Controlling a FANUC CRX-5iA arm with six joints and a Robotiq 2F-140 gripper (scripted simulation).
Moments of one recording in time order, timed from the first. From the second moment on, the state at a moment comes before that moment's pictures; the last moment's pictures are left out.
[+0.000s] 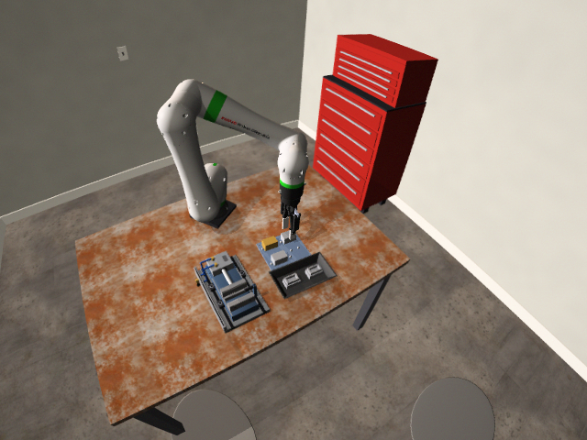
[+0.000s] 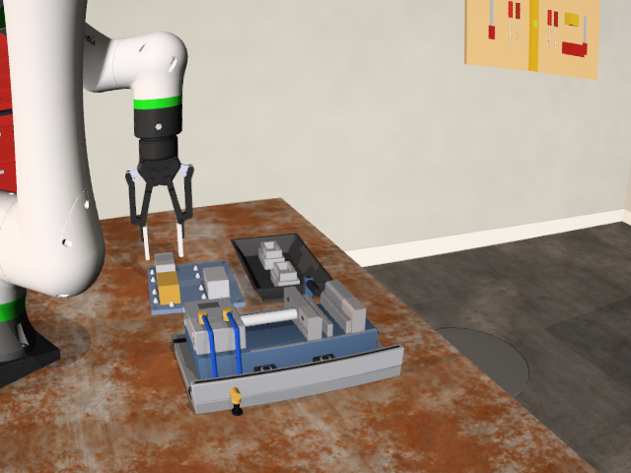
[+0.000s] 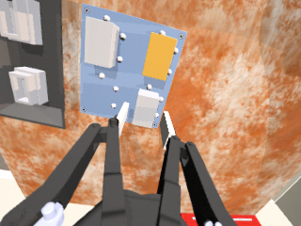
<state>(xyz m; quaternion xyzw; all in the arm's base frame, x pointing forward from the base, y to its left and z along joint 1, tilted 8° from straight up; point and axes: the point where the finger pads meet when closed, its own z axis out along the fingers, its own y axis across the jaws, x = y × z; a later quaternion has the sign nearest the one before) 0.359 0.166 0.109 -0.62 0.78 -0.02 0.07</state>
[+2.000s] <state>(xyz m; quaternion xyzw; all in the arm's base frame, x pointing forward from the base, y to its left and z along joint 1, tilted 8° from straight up) 0.361 0.167 0.093 -0.62 0.78 -0.02 0.07</state>
